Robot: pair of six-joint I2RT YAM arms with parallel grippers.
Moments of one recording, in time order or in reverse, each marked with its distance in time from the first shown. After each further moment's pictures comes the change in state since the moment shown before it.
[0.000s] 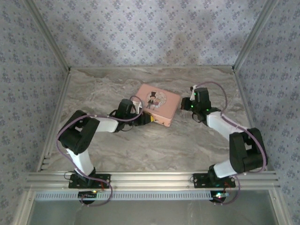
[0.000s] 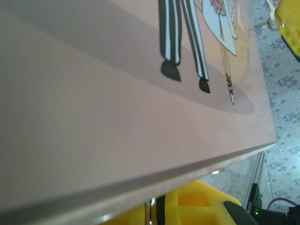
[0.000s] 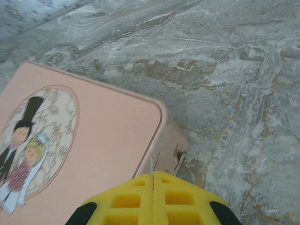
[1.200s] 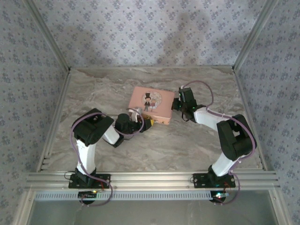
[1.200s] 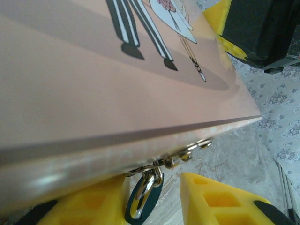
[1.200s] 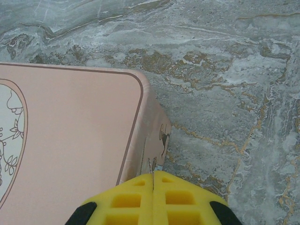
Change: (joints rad) left arm -0.052 0.209 -0.259 0.819 -0.164 0.002; right arm 0.167 0.211 0.111 0.031 0.259 -0.002
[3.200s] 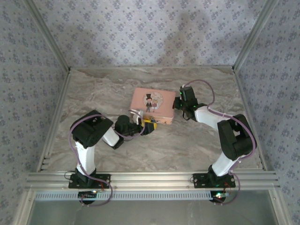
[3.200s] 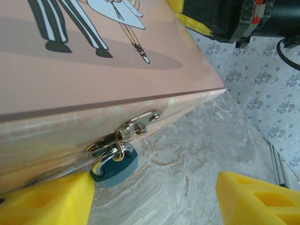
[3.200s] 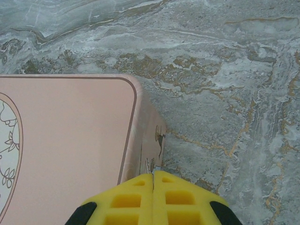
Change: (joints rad) left arm -0.034 -0.040 -0.042 0.037 0.037 0.070; right arm -0.017 0.003 0.021 -0.030 0.004 0.000
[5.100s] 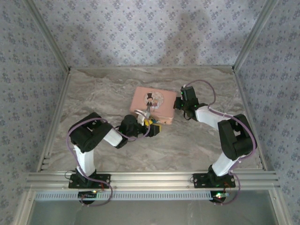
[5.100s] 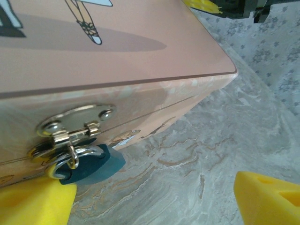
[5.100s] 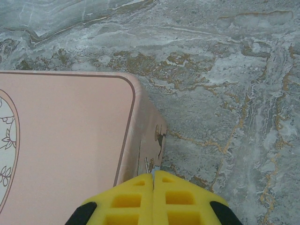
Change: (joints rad) left arm -0.079 -0.055 0.061 -0.199 -0.122 0.135; right arm -0.014 0.000 0.000 -0.014 -0.010 0.011
